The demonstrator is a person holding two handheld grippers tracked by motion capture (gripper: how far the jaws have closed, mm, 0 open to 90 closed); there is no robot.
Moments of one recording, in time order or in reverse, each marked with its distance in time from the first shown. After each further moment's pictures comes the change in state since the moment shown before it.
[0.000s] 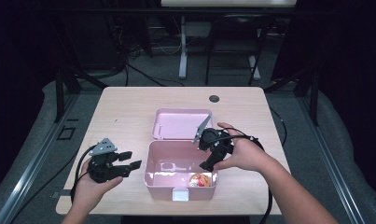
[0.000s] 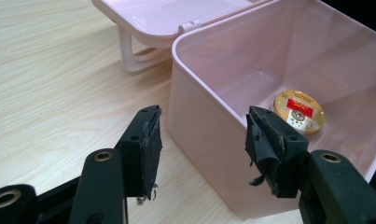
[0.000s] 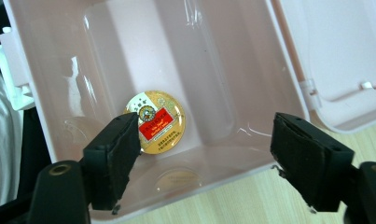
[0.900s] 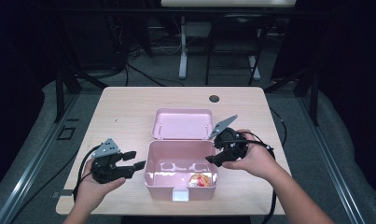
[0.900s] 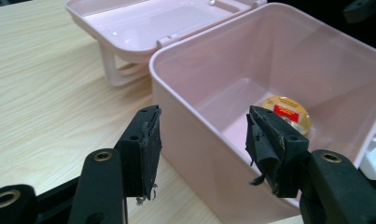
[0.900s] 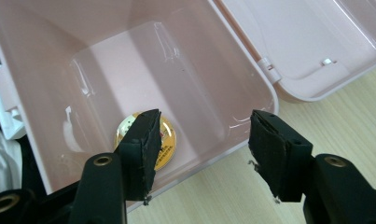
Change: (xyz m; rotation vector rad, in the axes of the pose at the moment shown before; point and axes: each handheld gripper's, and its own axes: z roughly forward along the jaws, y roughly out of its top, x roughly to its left) left arm -0.009 0.002 0.003 -0.040 -0.053 0.047; right arm -0.006 -0.037 -0.009 -0.195 -0.047 0.188
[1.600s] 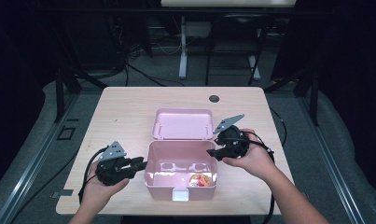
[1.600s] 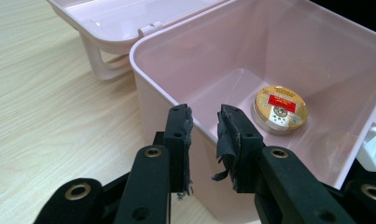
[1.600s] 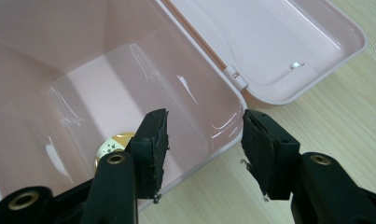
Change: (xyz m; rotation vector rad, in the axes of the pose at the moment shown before) left arm -0.010 -0.002 0.009 0.035 0.012 0.021; right arm -0.011 -0.008 0.005 -0.092 -0.057 0.086
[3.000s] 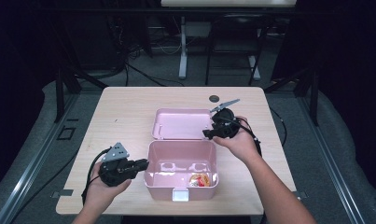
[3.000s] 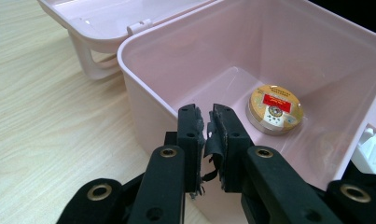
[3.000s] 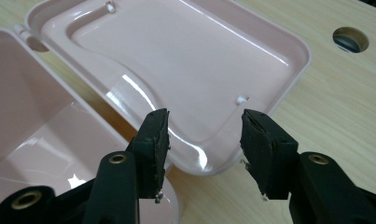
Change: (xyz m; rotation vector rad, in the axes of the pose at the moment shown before) left arm -0.005 0.000 0.004 0.008 -0.014 0.003; right arm -0.041 0.027 0.041 -0.041 -0.099 0.236
